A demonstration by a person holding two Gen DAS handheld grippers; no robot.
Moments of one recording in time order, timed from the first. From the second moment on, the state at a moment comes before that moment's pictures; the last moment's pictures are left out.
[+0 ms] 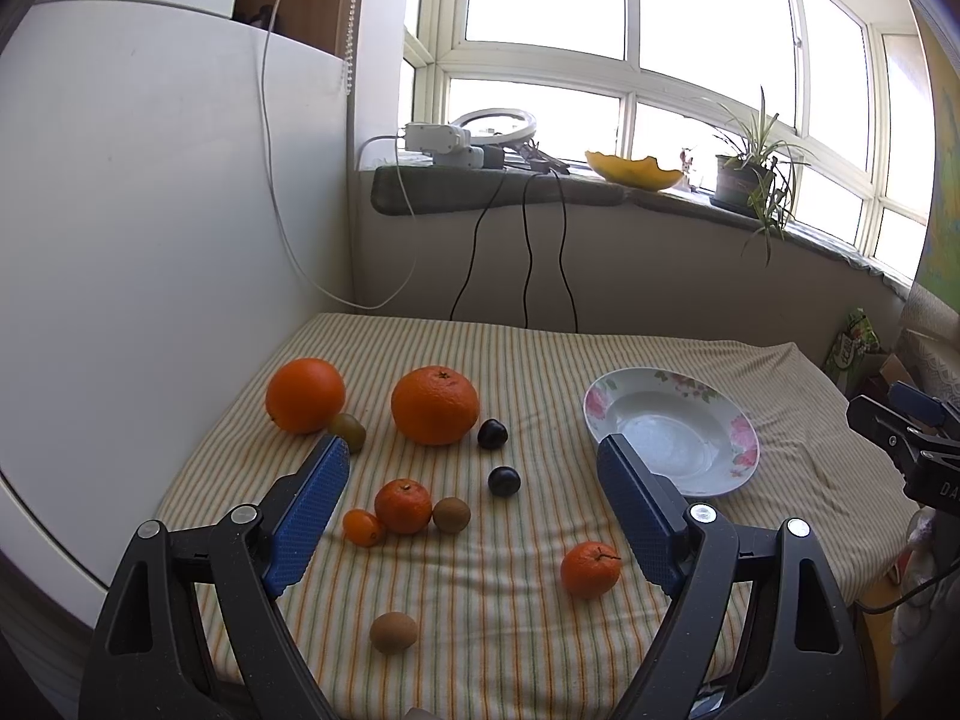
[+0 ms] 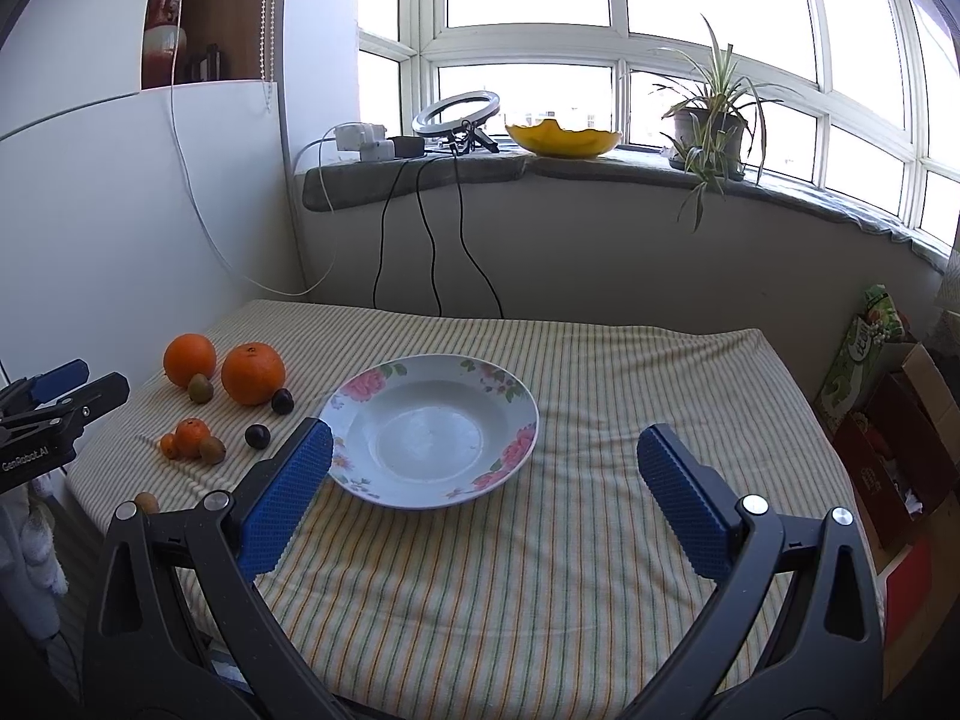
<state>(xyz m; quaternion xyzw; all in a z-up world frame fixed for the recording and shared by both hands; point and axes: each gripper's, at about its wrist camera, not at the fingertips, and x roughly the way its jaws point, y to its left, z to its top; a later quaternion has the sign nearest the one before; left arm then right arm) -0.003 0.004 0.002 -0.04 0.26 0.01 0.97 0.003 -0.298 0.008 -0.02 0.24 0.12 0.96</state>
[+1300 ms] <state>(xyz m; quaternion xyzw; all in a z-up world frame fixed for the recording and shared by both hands) -0.002 0.001 0.001 -0.03 0.26 0.01 0.97 0.006 -0.292 0.005 -0.03 0.25 0.13 0.96</state>
